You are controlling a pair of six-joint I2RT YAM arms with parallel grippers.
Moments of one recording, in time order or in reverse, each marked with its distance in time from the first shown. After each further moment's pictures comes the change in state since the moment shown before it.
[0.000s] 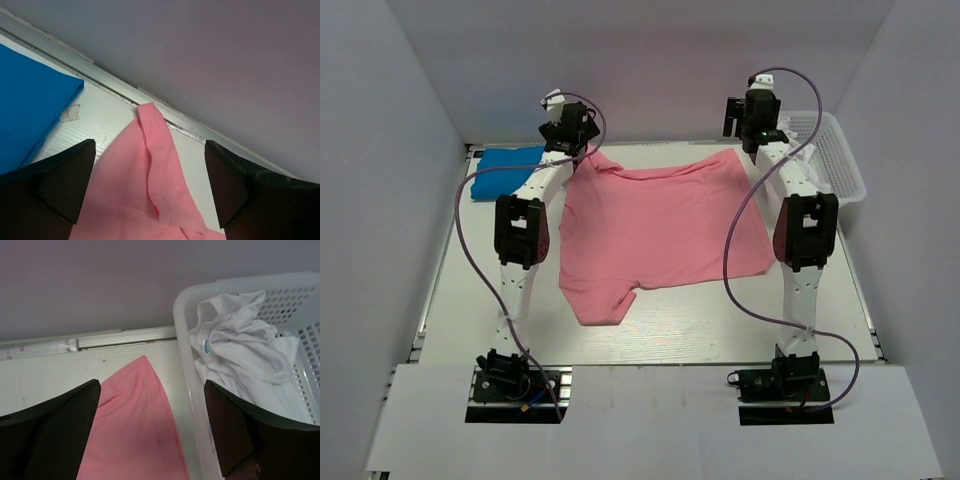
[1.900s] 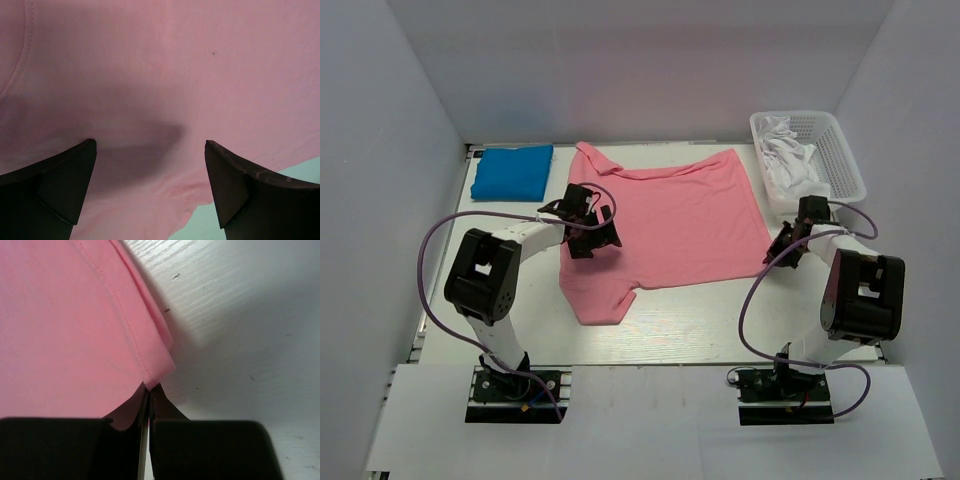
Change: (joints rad) left arm -0.136 -0.661 -1.105 -0.167 0.634 -0.069; right arm -0.294 -0.682 -1.201 -0.232 -0.451 0.384
